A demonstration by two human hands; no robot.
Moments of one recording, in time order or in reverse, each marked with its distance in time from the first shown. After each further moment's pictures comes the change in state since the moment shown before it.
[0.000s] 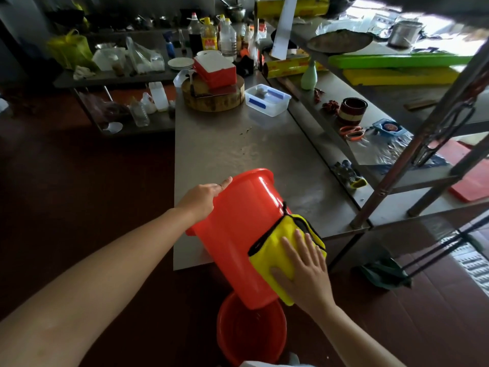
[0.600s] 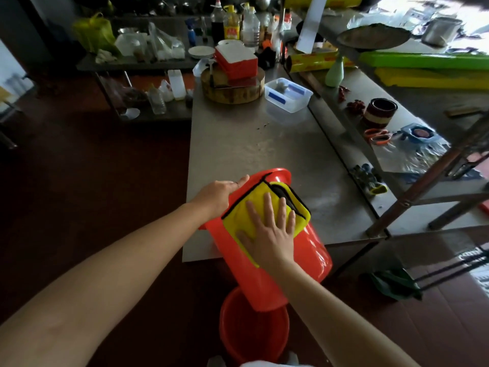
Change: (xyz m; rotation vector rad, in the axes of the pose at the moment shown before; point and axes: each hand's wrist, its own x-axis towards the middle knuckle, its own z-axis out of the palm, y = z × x) left_hand 0.004 0.003 -0.004 -0.015 -0.054 0.008; right_hand 0.100 -0.107 0.011 -0.103 -0.071 -0.071
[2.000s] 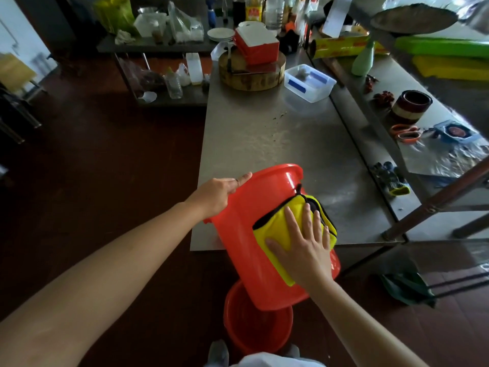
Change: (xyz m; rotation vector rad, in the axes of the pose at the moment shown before) left_hand -0.021 -0.021 0.001 -0.057 0.035 -0.006; right_hand -0.026 0.057 0.003 0.066 -0.024 0.089
